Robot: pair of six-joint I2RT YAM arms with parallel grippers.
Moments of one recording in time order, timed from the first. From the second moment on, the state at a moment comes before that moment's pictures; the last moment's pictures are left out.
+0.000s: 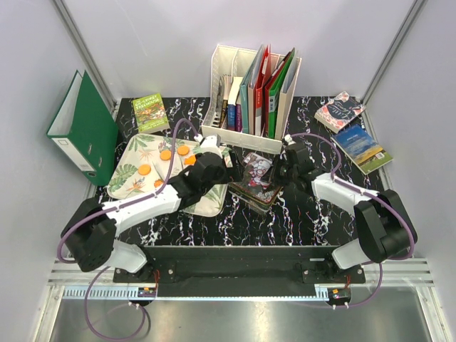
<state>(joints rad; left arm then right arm) -0.83 1.38 0.85 0.04 -0.31 -0.68 0.43 1.47 0.78 -0.03 -0.23 0.65</state>
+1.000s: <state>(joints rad) -0.80 1.66 0.94 0.12 -0.16 -0.68 0.43 1.42 0.72 -0.01 -0.25 0.66</state>
